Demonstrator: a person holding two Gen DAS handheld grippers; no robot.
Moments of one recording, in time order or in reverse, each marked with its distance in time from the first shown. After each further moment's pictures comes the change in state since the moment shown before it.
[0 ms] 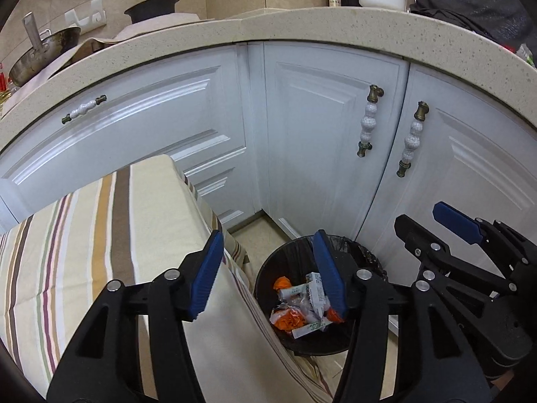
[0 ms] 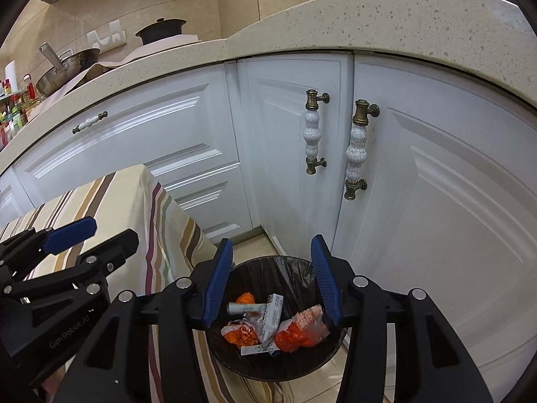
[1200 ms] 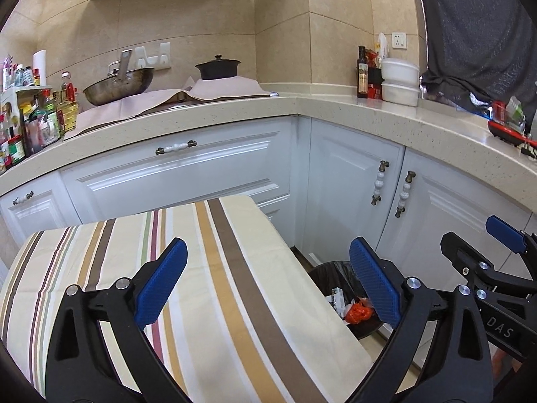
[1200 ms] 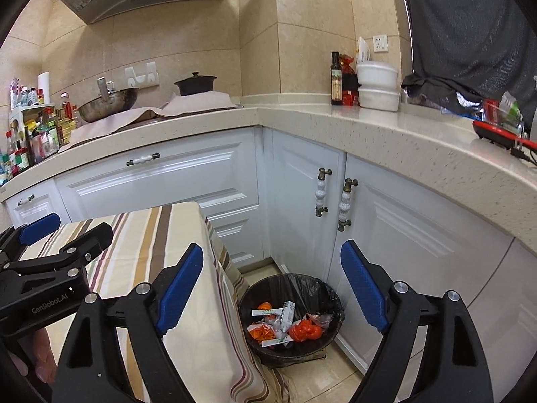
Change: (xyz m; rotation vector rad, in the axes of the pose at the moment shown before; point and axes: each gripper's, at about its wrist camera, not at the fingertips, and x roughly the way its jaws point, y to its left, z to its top) left arm -0.188 0.067 -0.033 -0.090 -0.221 0.101; right arm -0.170 0.053 -0.010 -0.049 -0.190 -0.007
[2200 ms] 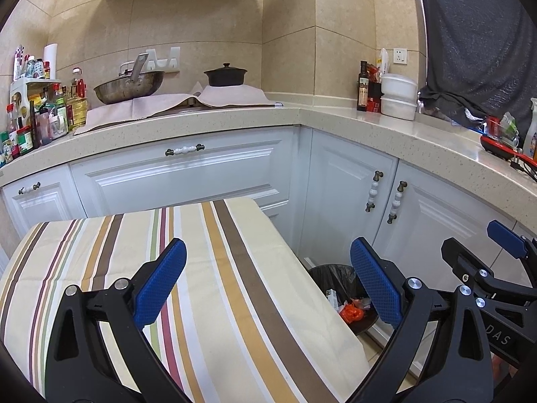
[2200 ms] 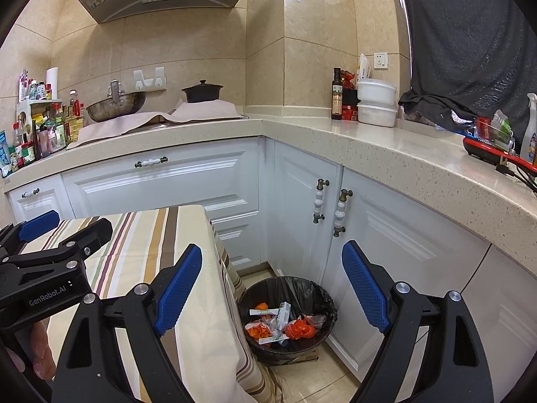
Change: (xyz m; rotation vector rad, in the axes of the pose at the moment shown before) left arm -0.033 0.011 -0.006 -0.039 -0.026 -0.012; right arm -0.037 0.012 -0.004 -0.033 -0.036 -0.019
